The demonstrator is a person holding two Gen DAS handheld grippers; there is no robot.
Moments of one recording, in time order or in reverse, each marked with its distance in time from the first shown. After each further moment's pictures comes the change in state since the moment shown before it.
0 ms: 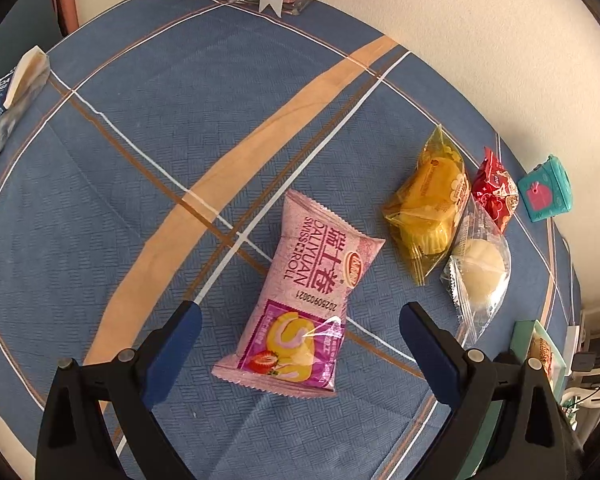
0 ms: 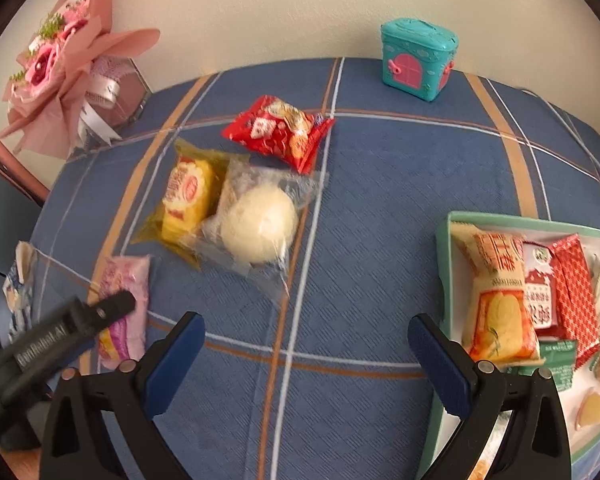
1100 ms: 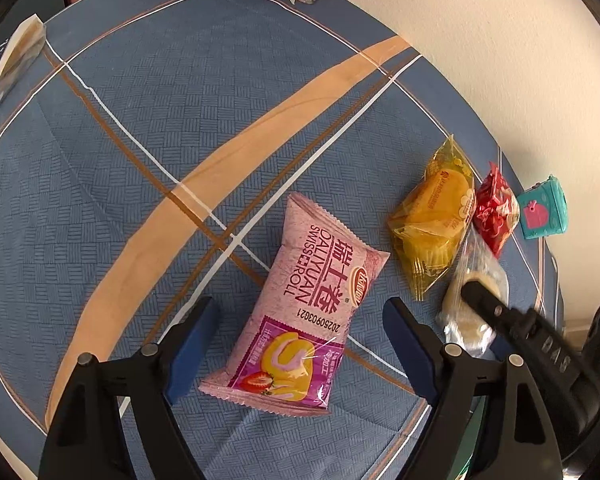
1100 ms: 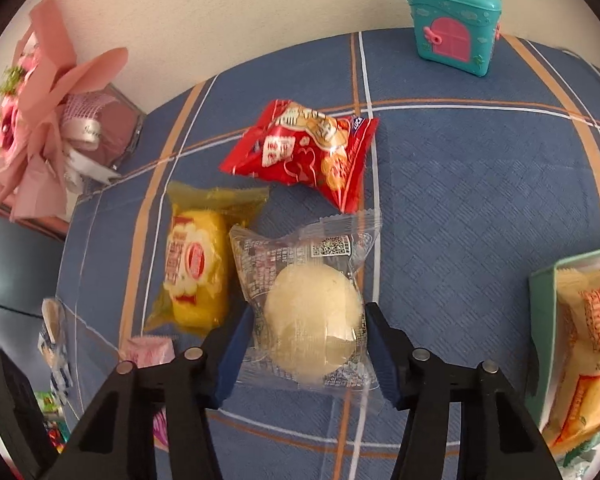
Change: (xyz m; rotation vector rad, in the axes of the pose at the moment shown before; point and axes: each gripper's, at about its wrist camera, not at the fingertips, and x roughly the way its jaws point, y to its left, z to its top) left arm 0.022 0.013 0.014 -0.071 0.035 -0.068; right arm 0.064 0.015 0.050 0.125 0.074 0.139
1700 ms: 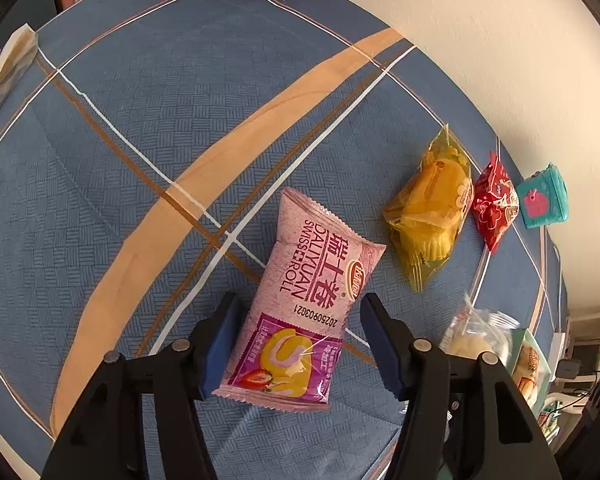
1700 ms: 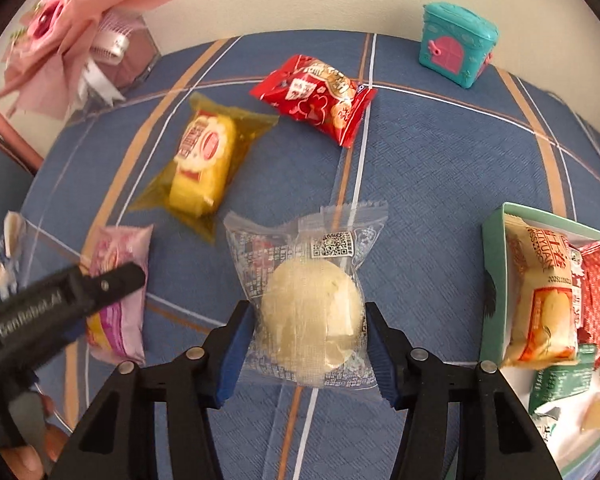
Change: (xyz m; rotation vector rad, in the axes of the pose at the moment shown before) left arm -0.002 -0.005 -0.002 0.042 0.018 0.016; right arm -0.017 0.023 -0.058 -0.199 0.012 -0.194
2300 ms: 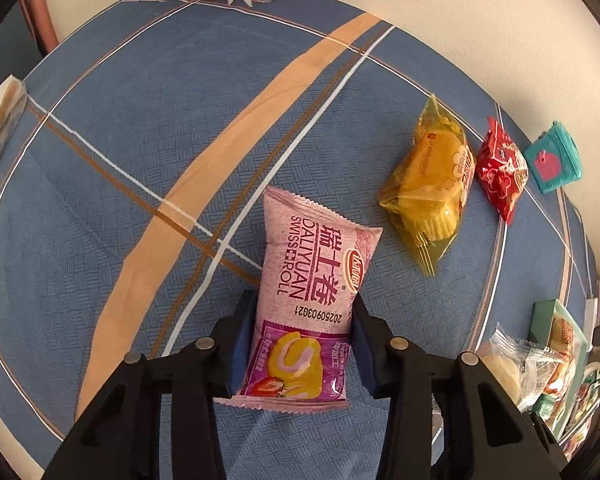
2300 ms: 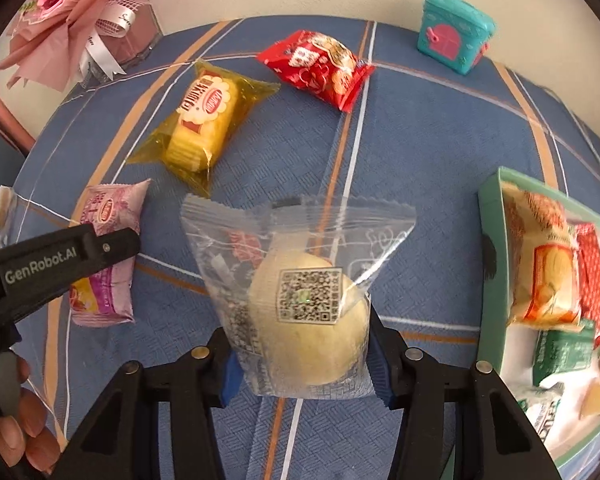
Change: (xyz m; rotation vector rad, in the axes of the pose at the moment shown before) left arm 0.003 -0.032 -0.008 0.139 -0.015 0.099; right arm 0.007 0.010 -0.022 -0.014 0.026 -0.029
